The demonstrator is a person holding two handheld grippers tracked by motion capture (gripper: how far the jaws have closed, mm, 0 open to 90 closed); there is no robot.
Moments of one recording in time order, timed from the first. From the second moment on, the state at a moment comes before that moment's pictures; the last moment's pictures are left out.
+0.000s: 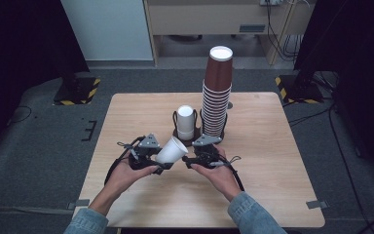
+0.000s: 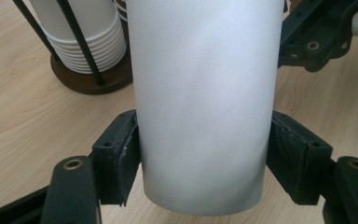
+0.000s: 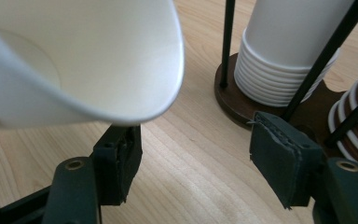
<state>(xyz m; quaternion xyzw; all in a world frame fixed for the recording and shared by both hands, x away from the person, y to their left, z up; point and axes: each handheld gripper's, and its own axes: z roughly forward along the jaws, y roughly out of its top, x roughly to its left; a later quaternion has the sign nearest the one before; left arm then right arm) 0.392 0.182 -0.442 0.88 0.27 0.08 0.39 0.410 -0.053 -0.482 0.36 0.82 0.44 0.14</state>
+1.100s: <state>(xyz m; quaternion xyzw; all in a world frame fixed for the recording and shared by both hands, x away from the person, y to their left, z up) 0.389 0.172 -0.464 0.85 0.28 0.10 0.43 0.411 -0.052 -0.469 0.34 0.82 0.44 0.15</state>
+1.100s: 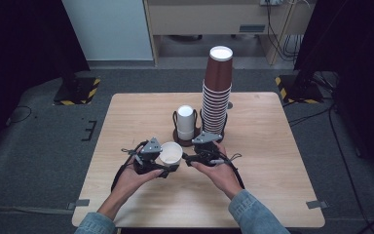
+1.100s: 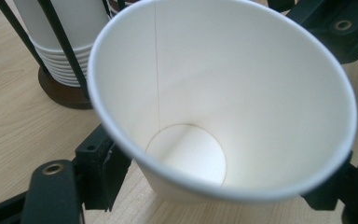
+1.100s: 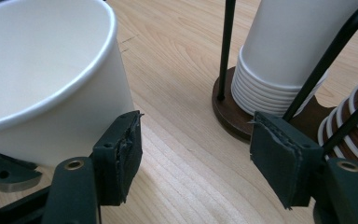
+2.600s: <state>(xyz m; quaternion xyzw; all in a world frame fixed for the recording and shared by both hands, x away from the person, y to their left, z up) 0.386 0.202 -0.456 0.83 0.30 0.13 0.45 0.416 -0.069 -0.472 0.37 0.82 0.41 0.13</state>
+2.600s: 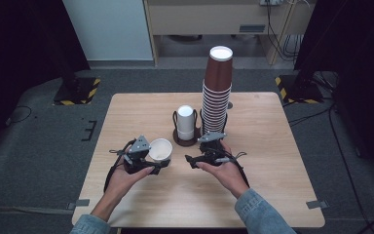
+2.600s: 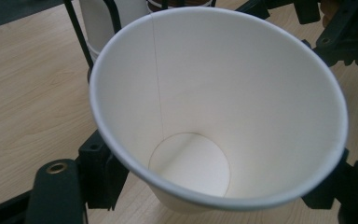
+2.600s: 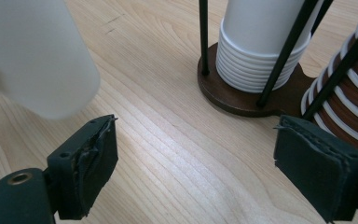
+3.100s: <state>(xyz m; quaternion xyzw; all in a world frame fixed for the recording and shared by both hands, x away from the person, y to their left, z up) 0.383 0.232 -0.453 0.82 0.33 0.15 0.45 0.413 -0.088 -0.476 0.38 0.82 0.41 0.13</state>
